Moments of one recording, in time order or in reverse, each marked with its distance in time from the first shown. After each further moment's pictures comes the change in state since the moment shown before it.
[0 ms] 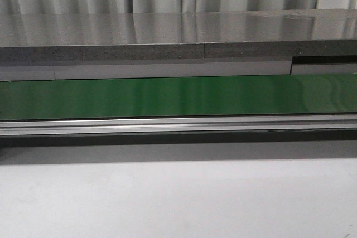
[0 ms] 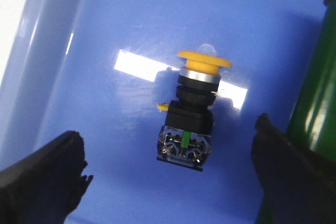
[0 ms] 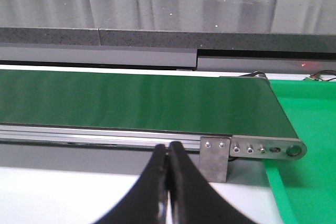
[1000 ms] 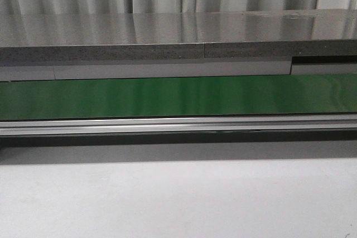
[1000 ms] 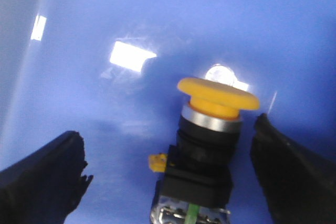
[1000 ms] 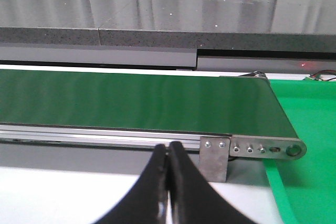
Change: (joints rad) left arm 0.000 0.171 -0.027 -0.007 -0.114 0.000; right arm 0.000 0.000 0.000 0.000 0.000 0.000
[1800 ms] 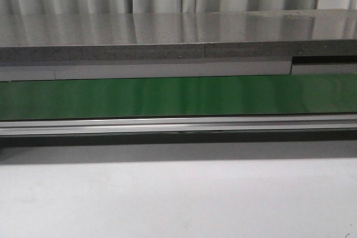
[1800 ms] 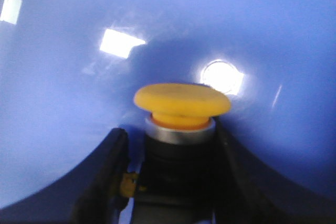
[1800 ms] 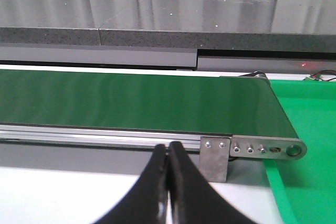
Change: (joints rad) left arm 0.005 0.045 -0.006 -0.030 -0.007 0.000; right arm 0.000 0.000 0.000 0.000 0.000 0.000
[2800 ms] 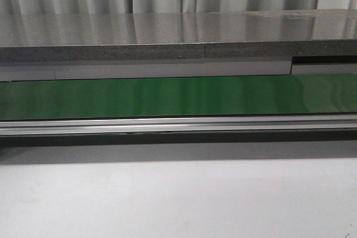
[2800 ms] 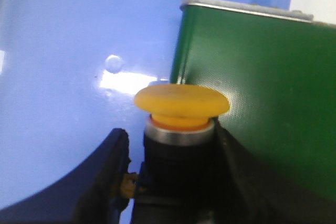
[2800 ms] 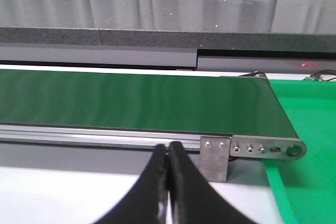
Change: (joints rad) left arm -0.159 -0.285 0.029 -0.014 0.150 0.017; right arm 0.000 0.000 0.000 0.000 0.000 0.000
